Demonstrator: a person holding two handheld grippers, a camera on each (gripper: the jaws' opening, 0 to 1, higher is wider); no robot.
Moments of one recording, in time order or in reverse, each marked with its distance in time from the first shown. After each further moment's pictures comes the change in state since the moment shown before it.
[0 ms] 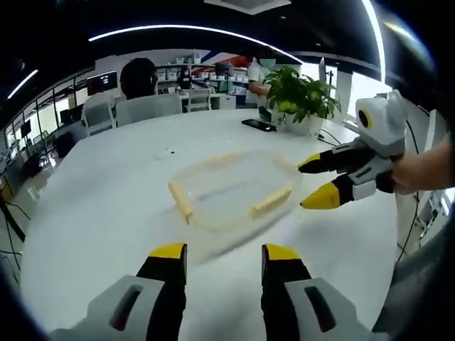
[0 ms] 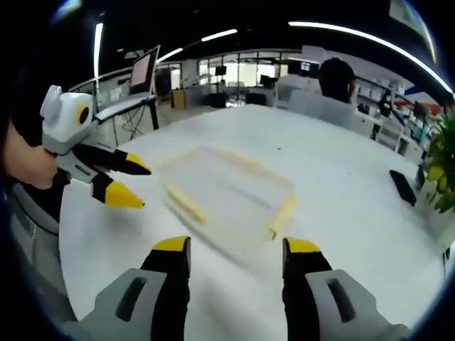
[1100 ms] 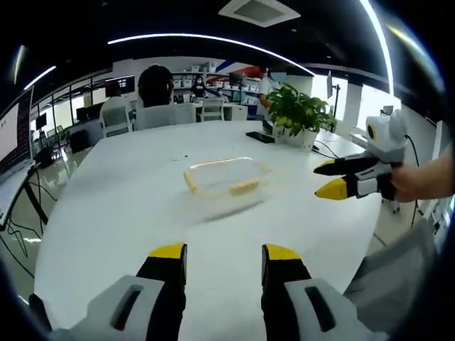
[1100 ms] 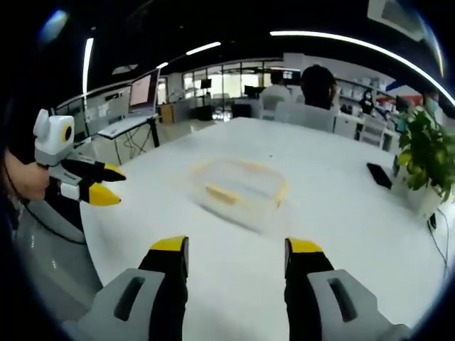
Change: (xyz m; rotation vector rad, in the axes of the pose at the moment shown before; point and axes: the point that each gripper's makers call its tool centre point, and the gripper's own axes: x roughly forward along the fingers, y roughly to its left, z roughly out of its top) left arm -0.116 -0.024 -0.024 -0.051 -0.050 0.063; right arm -0.096 0.042 -0.011 0.077 -0.070 -0.066
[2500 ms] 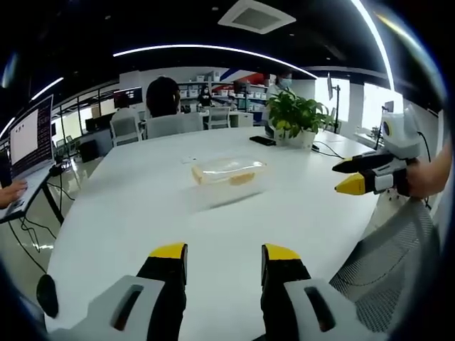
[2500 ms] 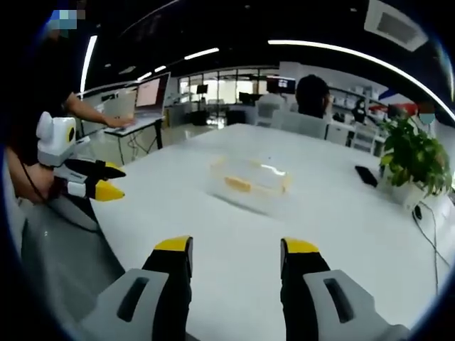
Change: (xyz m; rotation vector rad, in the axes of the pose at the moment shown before) left arm -0.050 -0.004 -0.027 0.030 -0.053 0.066; right arm -0.055 0.037 -0.020 -0.005 -0.032 -0.061
